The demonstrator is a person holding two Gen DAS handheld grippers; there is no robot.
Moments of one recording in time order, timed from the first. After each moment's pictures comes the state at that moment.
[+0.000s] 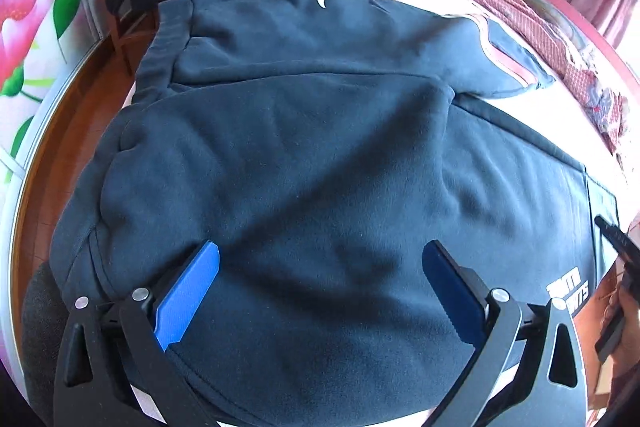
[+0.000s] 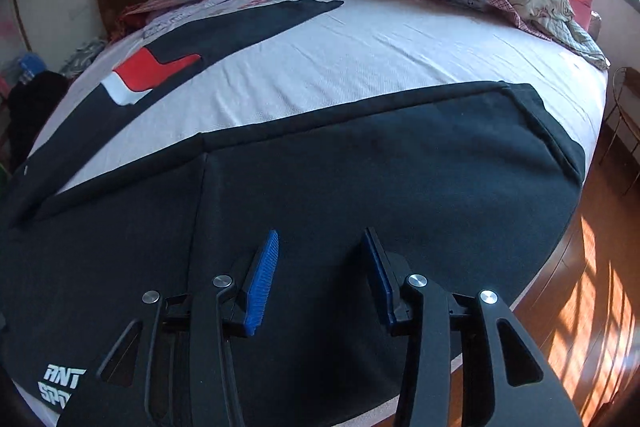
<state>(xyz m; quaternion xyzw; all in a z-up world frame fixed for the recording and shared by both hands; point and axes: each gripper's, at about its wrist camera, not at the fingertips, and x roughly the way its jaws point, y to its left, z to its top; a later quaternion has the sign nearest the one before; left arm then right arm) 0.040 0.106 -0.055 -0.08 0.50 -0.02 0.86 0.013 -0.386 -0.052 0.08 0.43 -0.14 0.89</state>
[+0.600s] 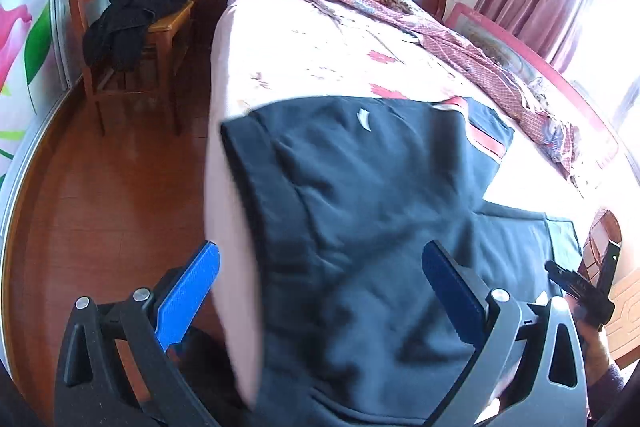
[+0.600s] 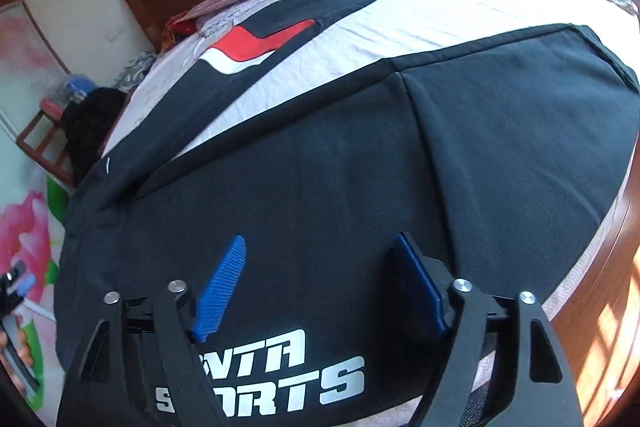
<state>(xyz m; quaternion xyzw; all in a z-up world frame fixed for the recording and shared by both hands) 0.099 0.268 0.008 -0.10 0.43 -0.11 0.89 -0.007 -0.266 -0.063 0.15 0.43 -0.05 0.89</state>
